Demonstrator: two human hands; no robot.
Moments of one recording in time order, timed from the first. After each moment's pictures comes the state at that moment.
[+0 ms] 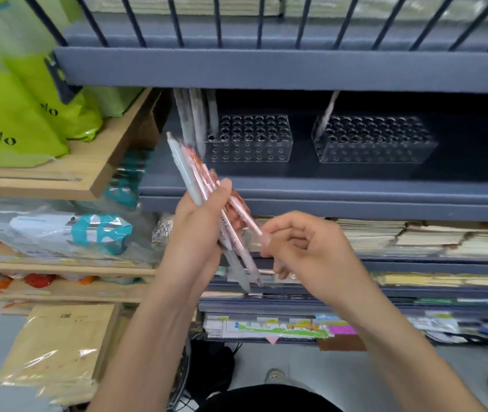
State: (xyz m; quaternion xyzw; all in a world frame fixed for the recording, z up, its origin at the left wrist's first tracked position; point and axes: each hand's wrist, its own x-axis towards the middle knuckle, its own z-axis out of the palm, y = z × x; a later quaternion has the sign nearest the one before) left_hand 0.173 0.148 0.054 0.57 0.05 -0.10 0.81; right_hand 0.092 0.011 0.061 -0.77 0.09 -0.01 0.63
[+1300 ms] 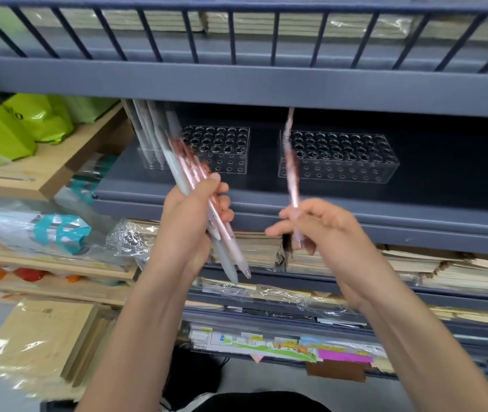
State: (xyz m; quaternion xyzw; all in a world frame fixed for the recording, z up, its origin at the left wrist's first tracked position) left_hand 0.172 0.071 0.067 0.52 0.06 -0.06 0.85; right_hand 0.099 -0.103 0.068 -0.75 0.09 0.02 0.66
